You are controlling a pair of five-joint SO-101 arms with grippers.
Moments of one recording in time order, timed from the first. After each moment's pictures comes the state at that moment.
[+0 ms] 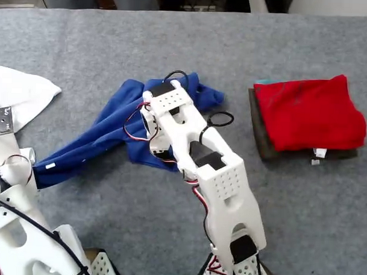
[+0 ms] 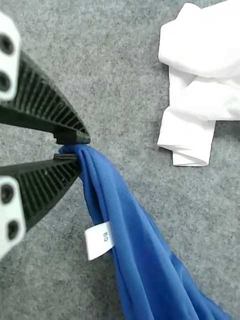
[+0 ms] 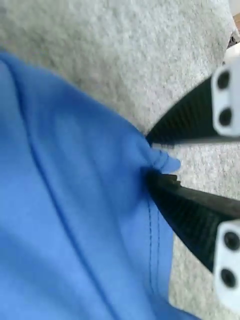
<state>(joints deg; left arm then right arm) -43.4 -56.0 52.7 77.8 -21.1 -28.7 45.4 -20.8 96.6 -28.4</state>
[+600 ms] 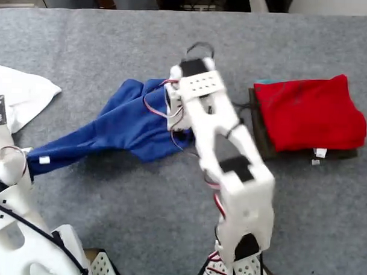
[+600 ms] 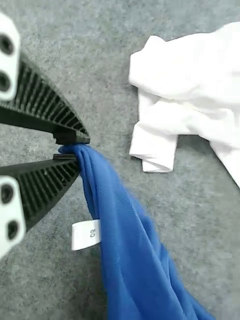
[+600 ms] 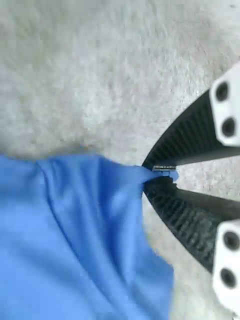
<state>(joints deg) -41.1 -56.0 42.6 80.6 -21.6 -20.2 22.7 -20.4 100.4 -19.9</state>
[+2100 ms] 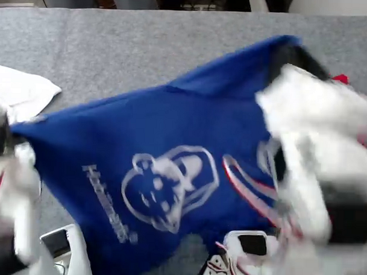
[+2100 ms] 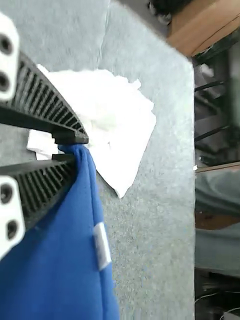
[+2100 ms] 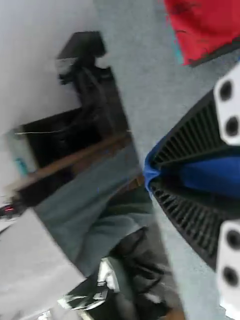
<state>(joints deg) -28.9 -72.0 33.5 75.5 -14.2 -3.3 -38.5 -12.6 75.7 -22.9</state>
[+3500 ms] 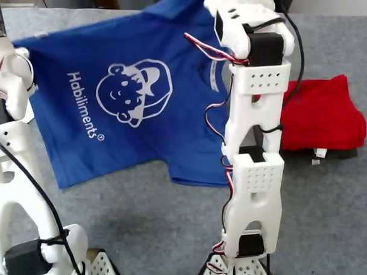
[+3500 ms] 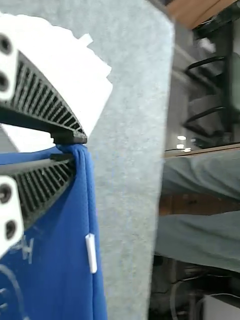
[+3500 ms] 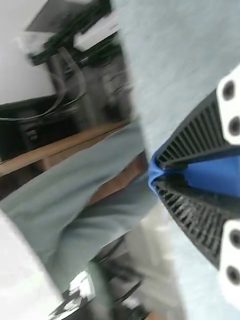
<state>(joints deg) -24.7 -26.9 13.8 49.1 -8.8 -7.2 39.4 -87.1 79.9 -21.5</state>
